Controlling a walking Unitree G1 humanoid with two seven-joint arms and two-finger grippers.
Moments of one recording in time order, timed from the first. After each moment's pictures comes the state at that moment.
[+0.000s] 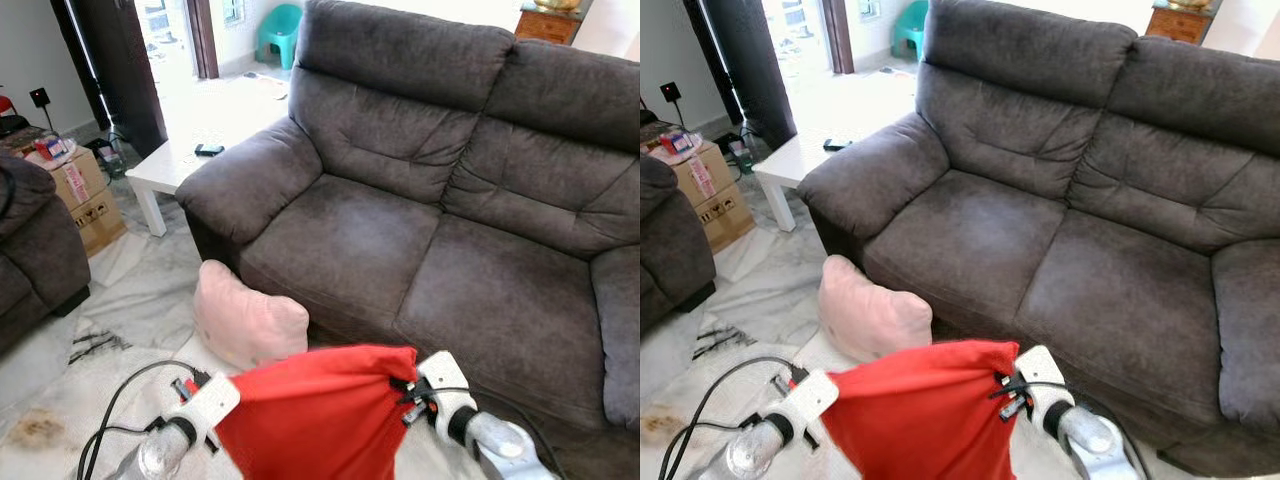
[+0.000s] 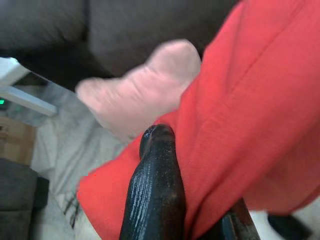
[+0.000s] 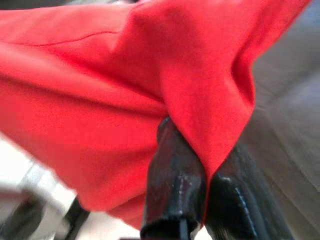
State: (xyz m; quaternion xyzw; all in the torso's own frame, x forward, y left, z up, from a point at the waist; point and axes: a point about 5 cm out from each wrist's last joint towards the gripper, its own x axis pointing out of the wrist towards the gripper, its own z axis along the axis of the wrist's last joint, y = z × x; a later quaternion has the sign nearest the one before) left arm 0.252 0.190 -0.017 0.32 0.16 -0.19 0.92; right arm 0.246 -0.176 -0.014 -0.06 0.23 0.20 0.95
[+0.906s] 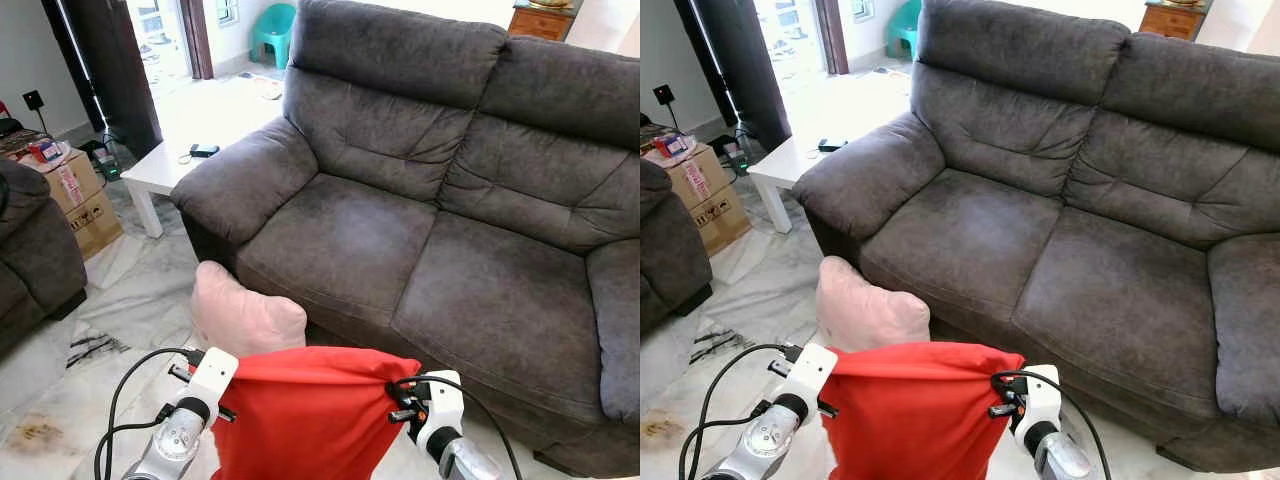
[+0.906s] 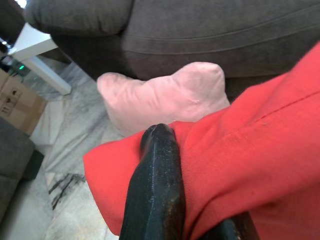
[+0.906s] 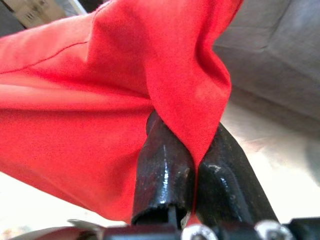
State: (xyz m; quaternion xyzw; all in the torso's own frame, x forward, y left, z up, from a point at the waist) left arm 0.261 0.186 -0.012 0.22 0.15 -0.08 0.96; right arm 0.221 -0.154 -0.046 0.12 0.25 0.15 0.95
